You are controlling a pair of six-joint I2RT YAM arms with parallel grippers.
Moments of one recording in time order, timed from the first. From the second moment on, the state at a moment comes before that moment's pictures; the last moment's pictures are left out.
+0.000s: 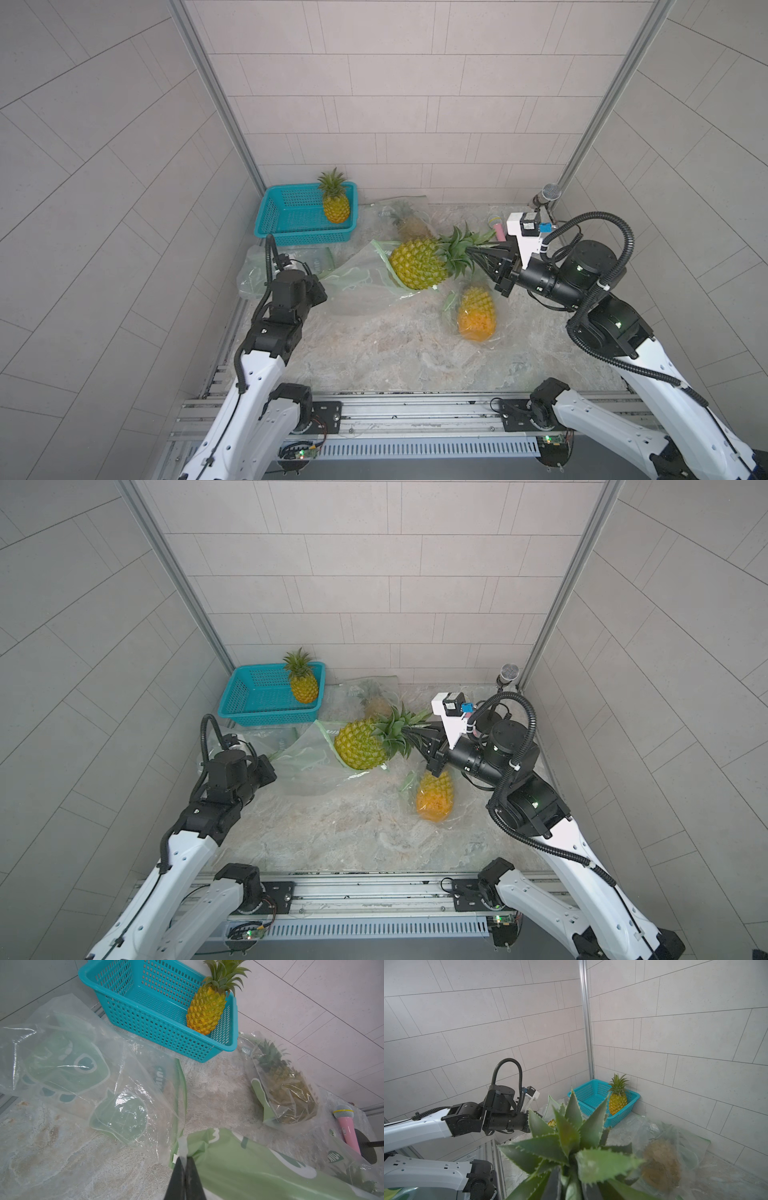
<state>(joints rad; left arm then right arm) -0.12 0.77 0.66 -0.46 -0.16 -0.51 0.51 0.83 1.15 -0.29 -0.46 0.16</state>
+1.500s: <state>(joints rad) -0.12 0.73 0.74 -0.58 -0.10 -0.43 0.50 0.77 1.09 -0.31 -0.18 0.12</state>
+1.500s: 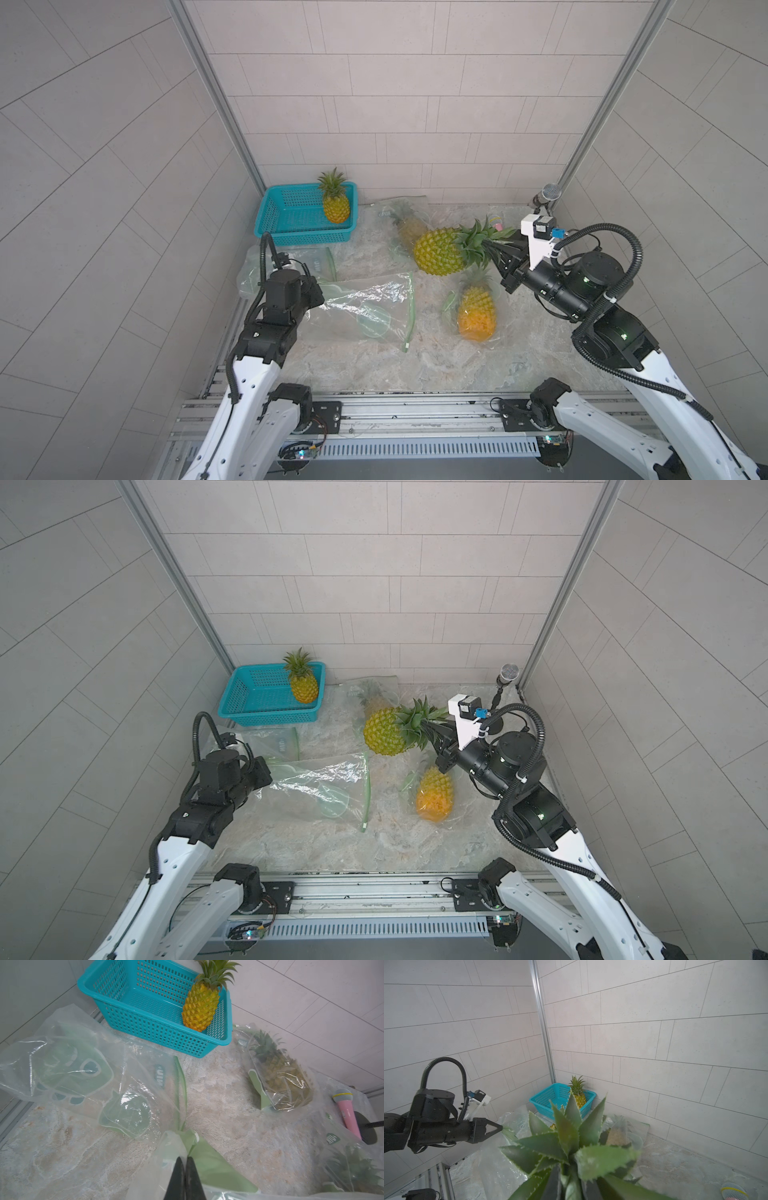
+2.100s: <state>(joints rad) -0.12 0.73 0.78 -0.75 -0.34 -0.36 0.47 0.87 1.12 -0.41 -0.13 0.10</state>
